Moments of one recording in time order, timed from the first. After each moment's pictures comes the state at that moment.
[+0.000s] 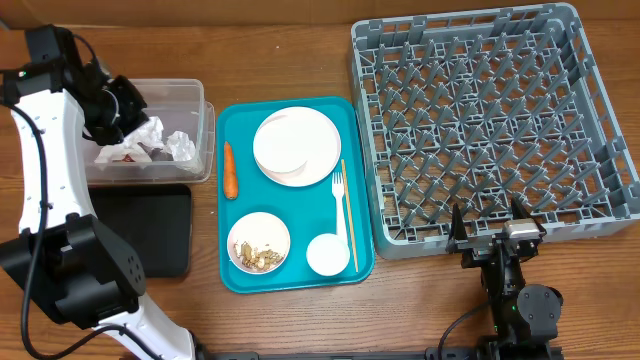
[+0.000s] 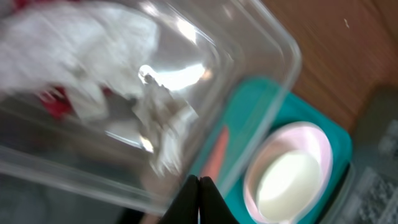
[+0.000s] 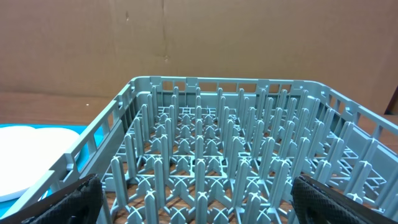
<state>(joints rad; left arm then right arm) 0.31 1.92 1.82 -1.18 0.34 -0.35 0.04 0.01 0.02 -0.03 -0.04 -0.03</state>
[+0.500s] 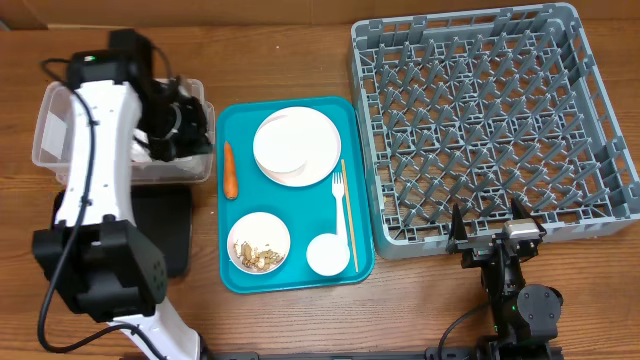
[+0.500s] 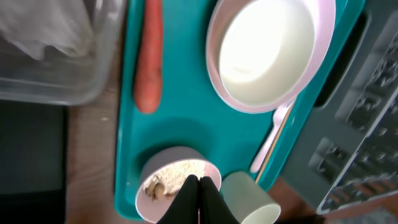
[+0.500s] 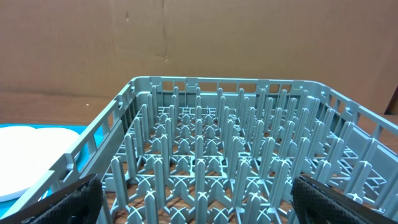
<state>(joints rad) 0.07 1.91 1.82 -1.46 0.37 -0.24 0.04 0.01 0.02 -0.03 -0.04 -0.03</state>
